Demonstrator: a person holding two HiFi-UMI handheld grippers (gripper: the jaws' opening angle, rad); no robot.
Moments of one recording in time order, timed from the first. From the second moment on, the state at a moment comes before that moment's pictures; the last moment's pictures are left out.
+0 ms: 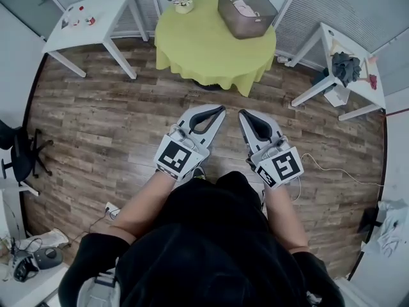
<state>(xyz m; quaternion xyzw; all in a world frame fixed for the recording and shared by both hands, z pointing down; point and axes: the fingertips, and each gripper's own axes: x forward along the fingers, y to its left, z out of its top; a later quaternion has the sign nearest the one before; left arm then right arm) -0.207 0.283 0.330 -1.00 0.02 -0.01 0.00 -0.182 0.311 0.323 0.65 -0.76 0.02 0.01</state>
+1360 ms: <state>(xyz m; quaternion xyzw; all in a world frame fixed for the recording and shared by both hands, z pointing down) 0.031 0.194 0.331 -1.00 0.08 -0.04 0.01 0.065 0.217 0.331 0.60 -0.80 0.03 -0.01</state>
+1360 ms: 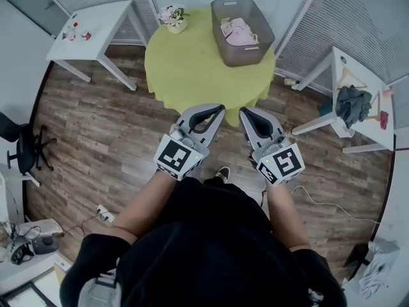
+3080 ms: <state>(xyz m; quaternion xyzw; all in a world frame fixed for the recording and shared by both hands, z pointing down) 0.146 -0.064 0.353 -1.00 0.04 -0.04 0.00 0.179 -0.042 0.355 0.63 -0.78 0.06 0.02</state>
